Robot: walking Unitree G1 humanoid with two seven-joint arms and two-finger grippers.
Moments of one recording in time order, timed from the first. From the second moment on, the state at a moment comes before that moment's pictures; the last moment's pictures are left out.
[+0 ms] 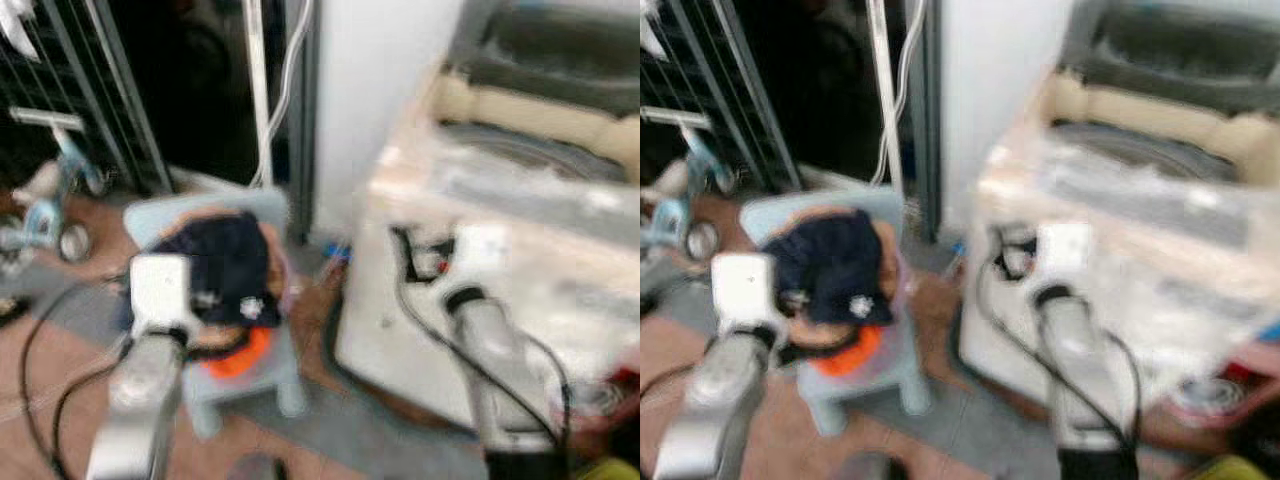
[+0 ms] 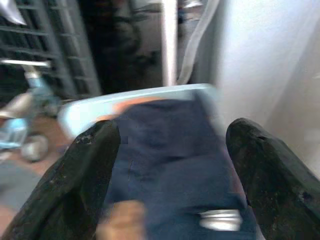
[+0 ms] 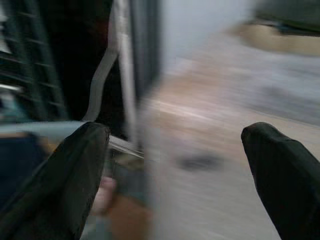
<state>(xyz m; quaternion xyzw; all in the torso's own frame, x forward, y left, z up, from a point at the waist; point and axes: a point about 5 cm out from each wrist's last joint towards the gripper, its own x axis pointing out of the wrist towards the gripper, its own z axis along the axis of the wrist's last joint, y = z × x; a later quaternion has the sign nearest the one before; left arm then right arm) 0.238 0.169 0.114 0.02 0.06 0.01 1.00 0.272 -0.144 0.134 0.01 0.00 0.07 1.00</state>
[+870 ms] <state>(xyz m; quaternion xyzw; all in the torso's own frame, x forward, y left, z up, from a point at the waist) 0.243 0.167 0.114 0.00 0.06 0.03 1.00 0.275 -0.152 0.124 0.01 0.02 0.07 1.00</state>
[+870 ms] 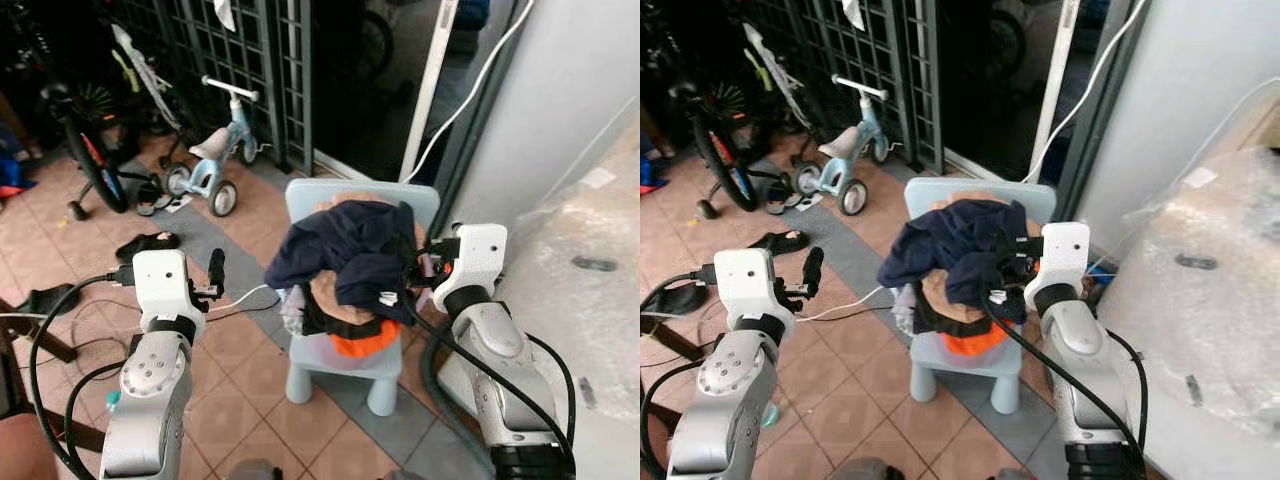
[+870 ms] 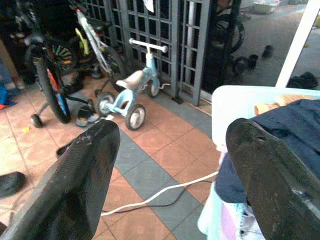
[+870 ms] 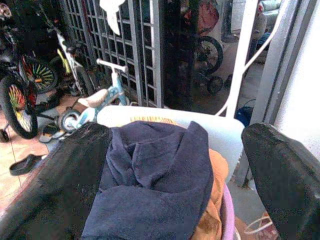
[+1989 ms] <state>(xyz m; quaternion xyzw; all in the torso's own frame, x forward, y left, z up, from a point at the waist) 0.234 0.152 0.102 -0.01 0.09 0.01 1.00 0.281 -0.138 0.058 -0.10 0.19 0.17 0.96</state>
